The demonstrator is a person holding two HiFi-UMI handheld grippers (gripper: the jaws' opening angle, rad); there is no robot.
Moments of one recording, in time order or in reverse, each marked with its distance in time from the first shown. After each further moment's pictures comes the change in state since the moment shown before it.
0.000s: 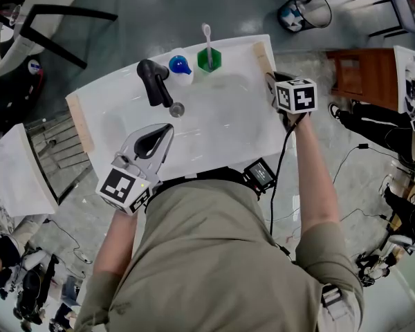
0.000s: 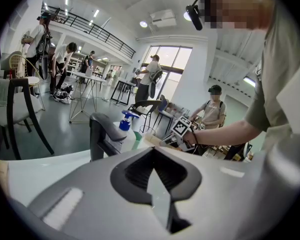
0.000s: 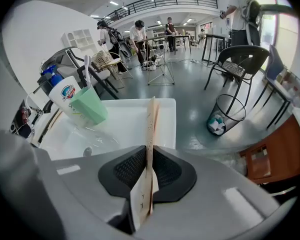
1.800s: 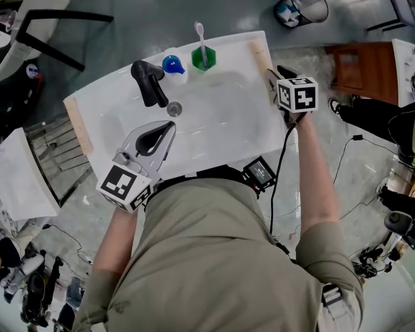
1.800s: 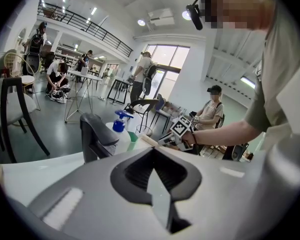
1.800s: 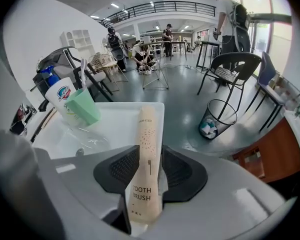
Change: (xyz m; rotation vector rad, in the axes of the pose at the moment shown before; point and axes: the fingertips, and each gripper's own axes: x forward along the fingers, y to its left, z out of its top) left arm 0.013 -0.007 0.004 0.023 0.013 -0.040; right arm -0.011 -0.019 0.002 -0.005 -0.053 -0.066
